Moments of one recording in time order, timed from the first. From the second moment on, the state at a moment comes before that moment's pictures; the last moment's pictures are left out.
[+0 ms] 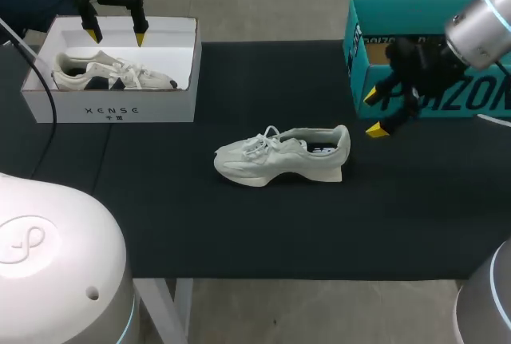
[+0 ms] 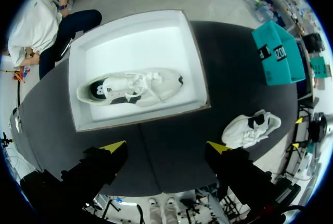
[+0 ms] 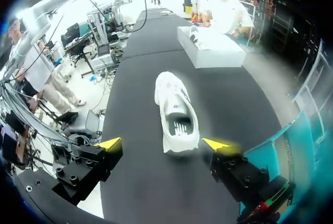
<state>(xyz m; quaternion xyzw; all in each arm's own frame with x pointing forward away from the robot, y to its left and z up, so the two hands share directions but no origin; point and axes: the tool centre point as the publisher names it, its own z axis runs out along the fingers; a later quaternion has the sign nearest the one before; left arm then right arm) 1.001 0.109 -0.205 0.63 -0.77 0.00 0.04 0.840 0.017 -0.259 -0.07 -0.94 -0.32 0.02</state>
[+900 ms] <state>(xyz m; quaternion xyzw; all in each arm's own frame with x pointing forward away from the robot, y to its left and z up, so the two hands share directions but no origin) 1.001 0.109 -0.205 0.63 -0.77 0.00 0.04 0.871 0.010 -0.288 0.02 -0.95 -0.31 -0.06</state>
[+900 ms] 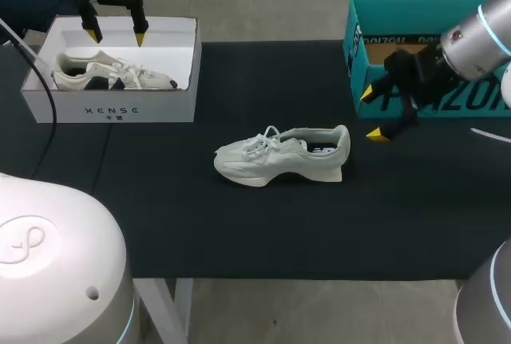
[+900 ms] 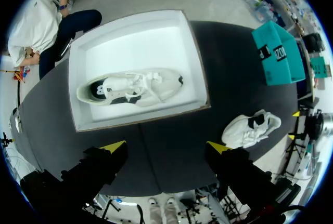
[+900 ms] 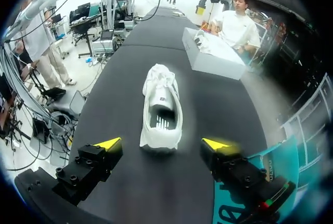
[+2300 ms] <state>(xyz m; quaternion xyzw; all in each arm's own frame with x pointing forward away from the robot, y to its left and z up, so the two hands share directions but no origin) 1.001 0.109 -0.205 0.63 -0.77 0.00 0.04 0.870 -0.001 -0.347 -0.04 -0.93 -0.36 -0.08</state>
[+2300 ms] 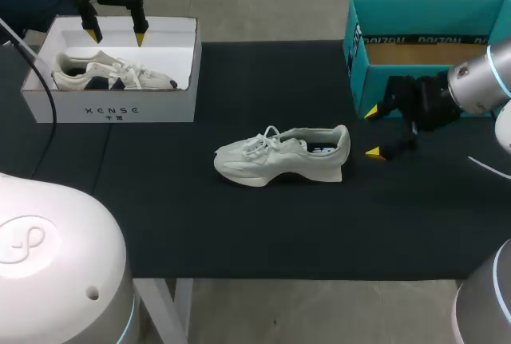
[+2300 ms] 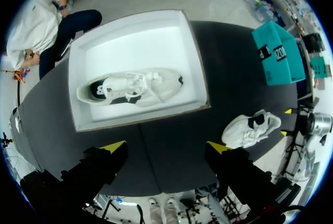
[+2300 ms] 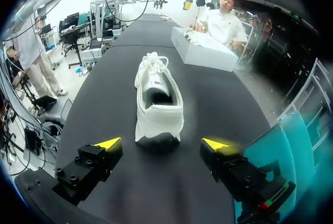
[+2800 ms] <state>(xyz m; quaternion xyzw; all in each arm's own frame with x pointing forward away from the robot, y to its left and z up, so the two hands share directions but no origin) 1.001 0.109 -0.205 0.63 -0.77 0.00 0.04 0.878 0.020 -0.386 -0.04 -0.92 -0.39 -0.06</state>
